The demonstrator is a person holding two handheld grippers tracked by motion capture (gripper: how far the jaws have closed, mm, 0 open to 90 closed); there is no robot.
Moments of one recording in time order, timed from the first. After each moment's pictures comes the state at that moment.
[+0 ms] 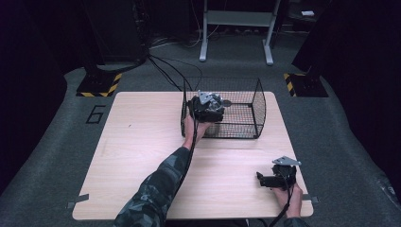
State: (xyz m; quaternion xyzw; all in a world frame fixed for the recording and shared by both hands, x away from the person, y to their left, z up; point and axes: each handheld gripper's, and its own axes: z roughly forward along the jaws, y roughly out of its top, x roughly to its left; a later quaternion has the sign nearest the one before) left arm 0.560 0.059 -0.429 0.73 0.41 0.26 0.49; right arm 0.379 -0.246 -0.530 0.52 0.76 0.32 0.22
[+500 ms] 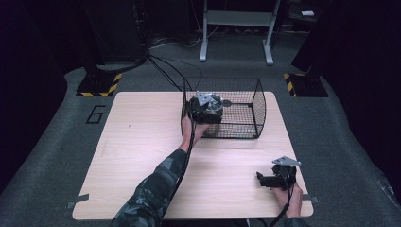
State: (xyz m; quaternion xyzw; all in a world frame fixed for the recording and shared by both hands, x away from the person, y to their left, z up) left arm 0.547 0.066 -0.421 0.73 0.40 0.28 0.48; right arm 0.379 -0.246 -0.530 0.52 0.76 0.33 0.22
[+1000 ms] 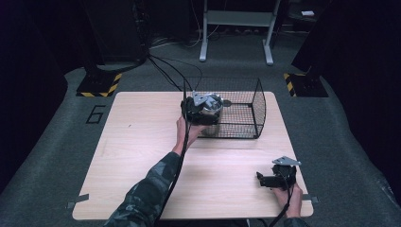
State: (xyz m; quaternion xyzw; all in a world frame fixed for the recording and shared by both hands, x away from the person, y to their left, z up) left arm 0.523 0.082 -0.398 0.74 0.39 0.27 0.48; right arm 0.379 -0.245 -0.530 0.52 0.76 0.33 0.22
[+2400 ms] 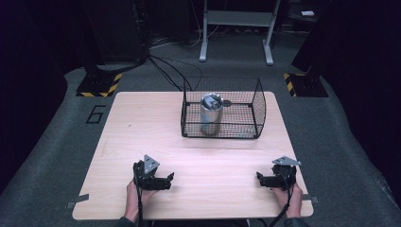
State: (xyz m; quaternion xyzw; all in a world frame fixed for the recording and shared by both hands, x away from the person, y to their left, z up) left arm 0.355 0.227 -0.511 0.77 0.46 0.23 0.38; right arm 0.379 -0.246 -0.531 0.52 0.76 0.32 0.22
